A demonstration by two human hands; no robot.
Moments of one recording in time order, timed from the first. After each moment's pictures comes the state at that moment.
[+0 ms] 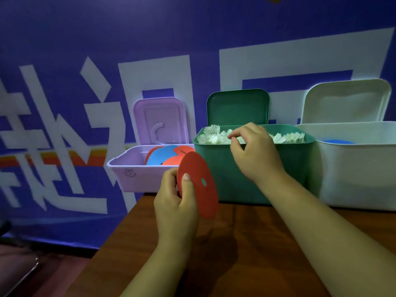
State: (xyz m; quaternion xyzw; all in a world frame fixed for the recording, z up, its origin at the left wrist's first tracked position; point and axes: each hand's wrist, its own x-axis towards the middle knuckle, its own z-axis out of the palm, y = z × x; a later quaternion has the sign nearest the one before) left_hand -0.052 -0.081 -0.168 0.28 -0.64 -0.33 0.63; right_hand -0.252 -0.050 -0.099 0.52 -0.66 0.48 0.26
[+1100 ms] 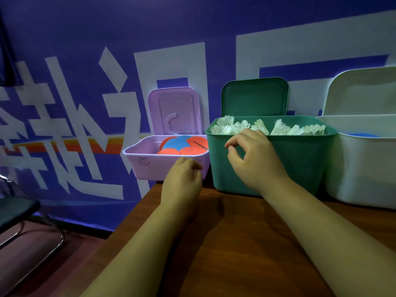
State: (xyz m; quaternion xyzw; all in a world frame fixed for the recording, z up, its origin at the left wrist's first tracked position) left_hand -0.061 -0.174 -0.179 0.37 -0.81 -0.11 0.44; right_hand -0.228 -0.051 -0.122 0.60 -0.62 0.44 0.24
